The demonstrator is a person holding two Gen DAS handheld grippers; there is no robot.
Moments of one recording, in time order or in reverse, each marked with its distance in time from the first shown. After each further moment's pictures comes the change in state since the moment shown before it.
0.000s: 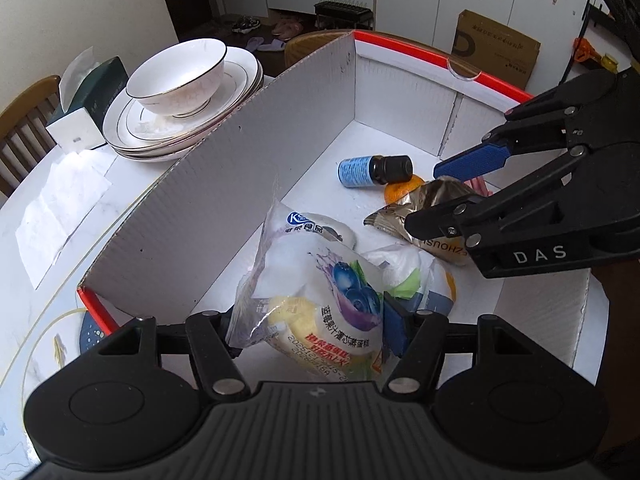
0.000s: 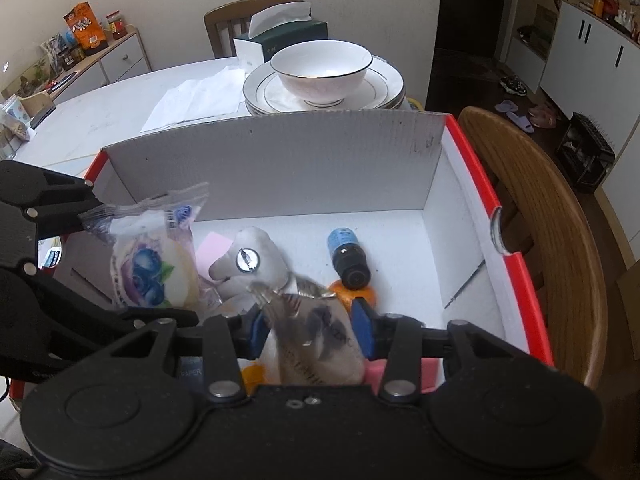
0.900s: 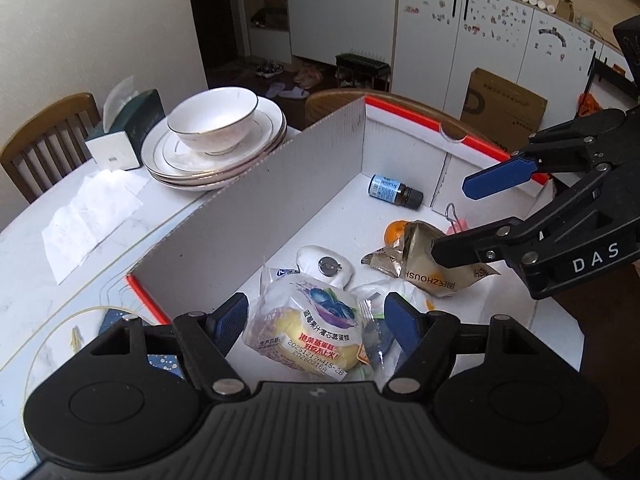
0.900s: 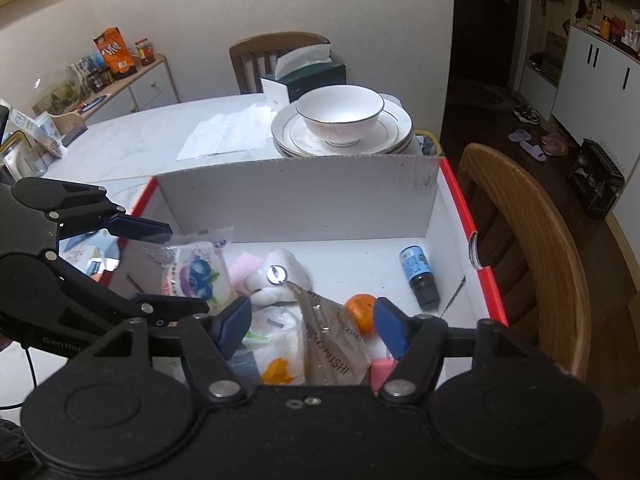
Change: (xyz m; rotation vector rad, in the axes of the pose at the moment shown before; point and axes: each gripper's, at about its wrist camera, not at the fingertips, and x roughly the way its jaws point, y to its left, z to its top) left arm -0.050 -0.001 -0.018 -0.089 -0.173 0.024; right arm -0.047 0.000 -0.005 -0.018 -0.107 0.067
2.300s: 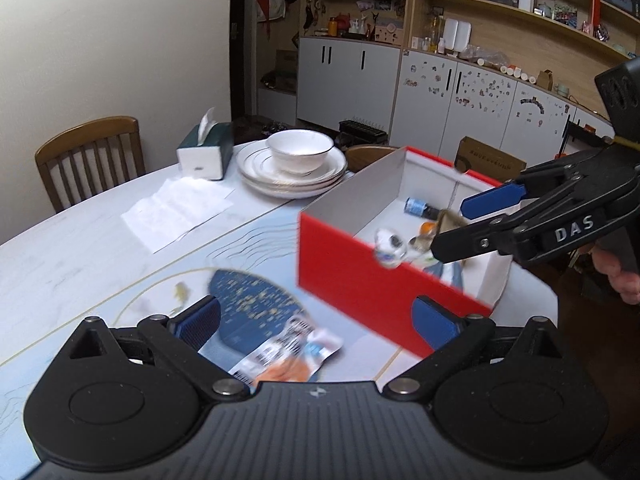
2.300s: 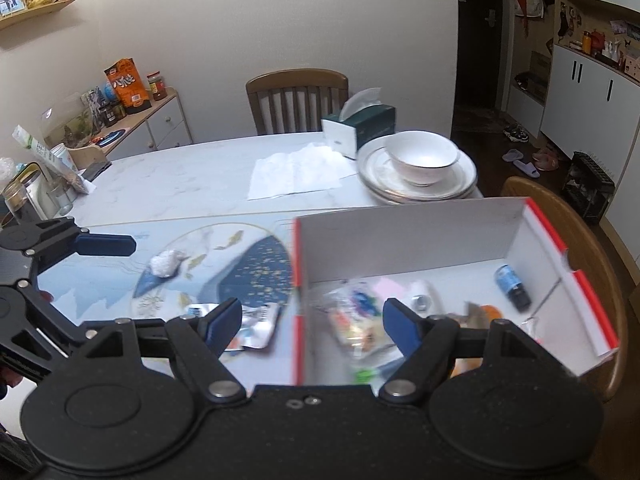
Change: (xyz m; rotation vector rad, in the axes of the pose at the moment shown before) left arm -0.127 0.127 -0.112 -0.057 -0.215 -0.068; right arm -0.018 0.169 0.011 0.065 -0.101 -0.053
